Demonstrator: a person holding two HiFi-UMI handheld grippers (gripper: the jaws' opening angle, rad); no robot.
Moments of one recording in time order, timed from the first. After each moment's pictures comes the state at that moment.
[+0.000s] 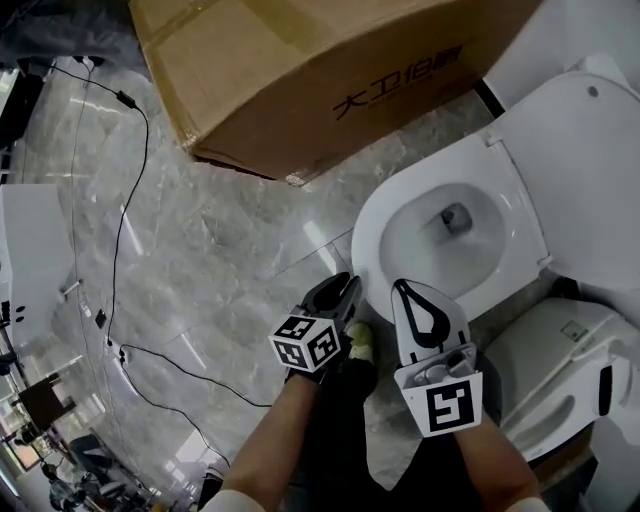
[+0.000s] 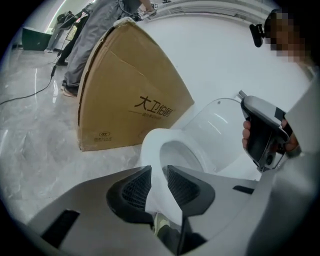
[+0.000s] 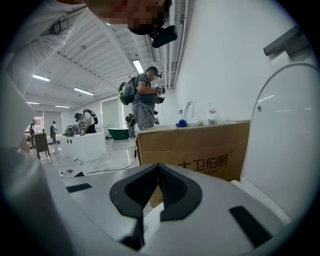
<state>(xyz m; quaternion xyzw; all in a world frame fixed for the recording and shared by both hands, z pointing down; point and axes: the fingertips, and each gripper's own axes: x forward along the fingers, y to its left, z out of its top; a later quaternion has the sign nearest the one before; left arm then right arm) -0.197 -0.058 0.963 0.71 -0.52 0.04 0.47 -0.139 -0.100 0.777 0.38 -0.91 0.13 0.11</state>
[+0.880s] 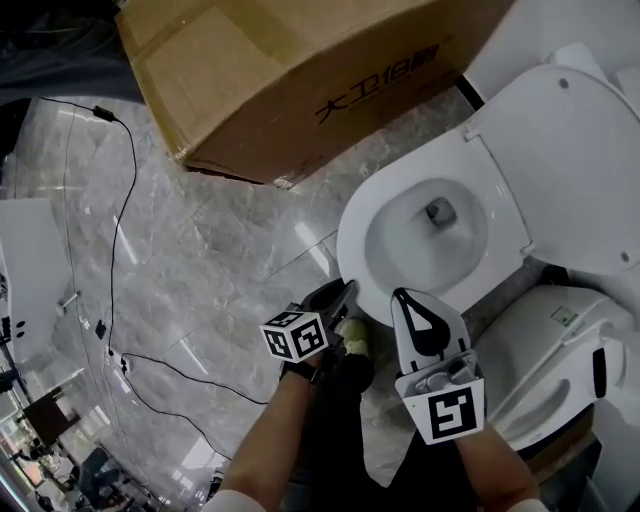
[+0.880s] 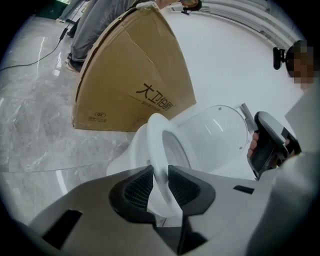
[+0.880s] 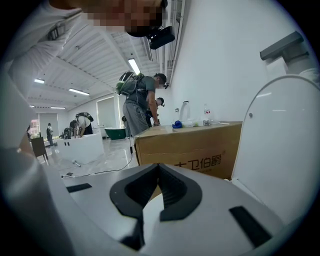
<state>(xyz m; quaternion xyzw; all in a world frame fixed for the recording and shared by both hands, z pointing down) -0.178 -0.046 0.961 0.69 -0.46 0.01 0.56 -0.117 -0.090 0.745 0.39 -0.90 0.14 0.12</state>
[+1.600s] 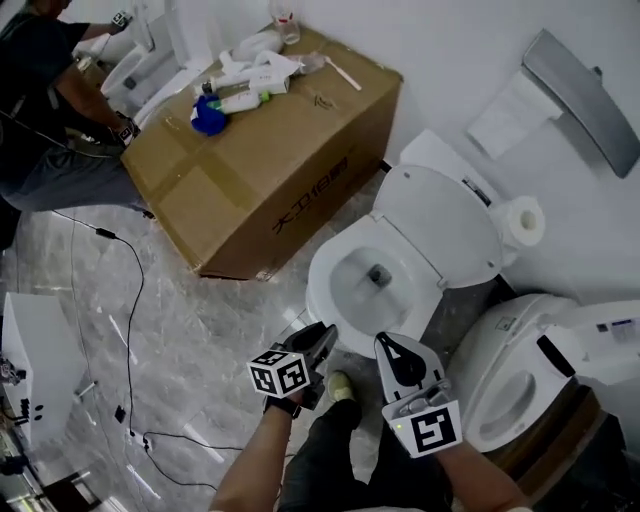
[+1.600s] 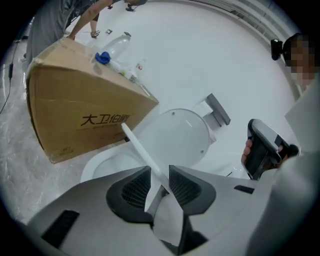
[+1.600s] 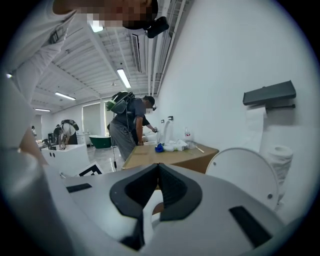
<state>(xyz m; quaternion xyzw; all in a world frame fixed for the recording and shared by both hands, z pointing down) -0.113 -0.096 0.729 0.78 -0.38 0.07 0.49 -0.031 -0.097 0.534 0.47 -0.87 0.11 0.07</state>
